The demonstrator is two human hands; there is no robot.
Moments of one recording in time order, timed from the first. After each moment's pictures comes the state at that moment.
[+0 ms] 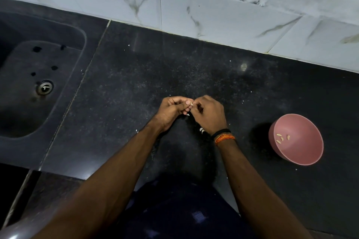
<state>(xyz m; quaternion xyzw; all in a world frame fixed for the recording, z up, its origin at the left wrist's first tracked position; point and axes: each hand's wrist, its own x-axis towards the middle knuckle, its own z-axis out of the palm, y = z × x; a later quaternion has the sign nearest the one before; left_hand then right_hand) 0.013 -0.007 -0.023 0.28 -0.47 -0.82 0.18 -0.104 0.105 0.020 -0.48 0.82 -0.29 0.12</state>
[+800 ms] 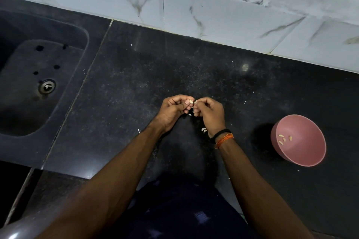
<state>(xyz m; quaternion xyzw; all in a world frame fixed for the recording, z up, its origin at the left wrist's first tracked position) 0.016 -0.006 -0.026 0.27 -0.43 -0.84 0.21 -0.093 0.099 0.015 -0.19 0.75 -0.53 0.35</state>
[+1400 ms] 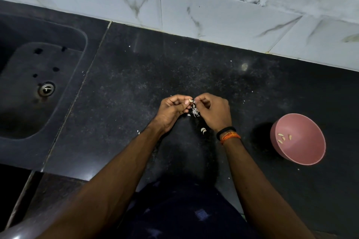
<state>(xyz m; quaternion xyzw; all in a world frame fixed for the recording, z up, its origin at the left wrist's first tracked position) 0.016 -0.004 -0.023 0.28 -0.41 -0.84 0.23 -0.112 0.104 0.032 -0.40 0.82 -0.36 0.19</state>
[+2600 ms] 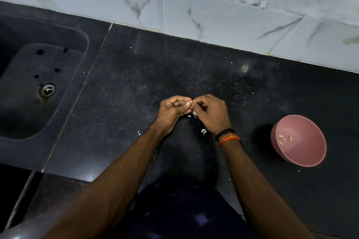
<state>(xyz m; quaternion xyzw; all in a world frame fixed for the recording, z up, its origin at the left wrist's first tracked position) 0.016 0.000 -0.019 0.28 -0.39 -0.84 0.25 -0.106 0.103 0.032 -0.46 0.79 -0.36 0.16</state>
